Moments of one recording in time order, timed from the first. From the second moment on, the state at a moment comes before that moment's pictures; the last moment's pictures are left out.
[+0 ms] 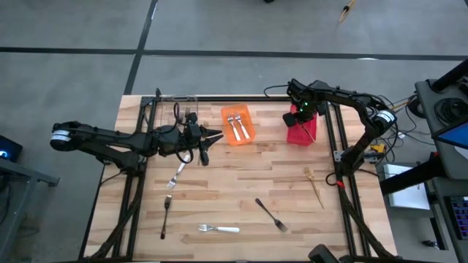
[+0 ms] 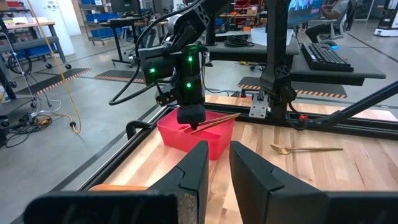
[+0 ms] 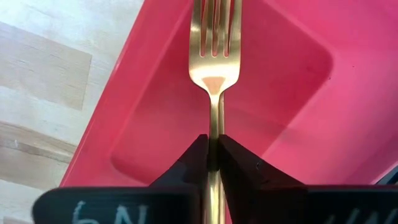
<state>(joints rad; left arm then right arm) -0.02 1.13 0.70 0.31 -0.35 -0.01 -0.86 1.65 1.09 -0.99 -0.03 0.34</state>
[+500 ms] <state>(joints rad) -0.02 1.13 0.70 0.31 -0.35 -0.01 -0.86 1.65 1.10 -1.00 -0.03 0.33</state>
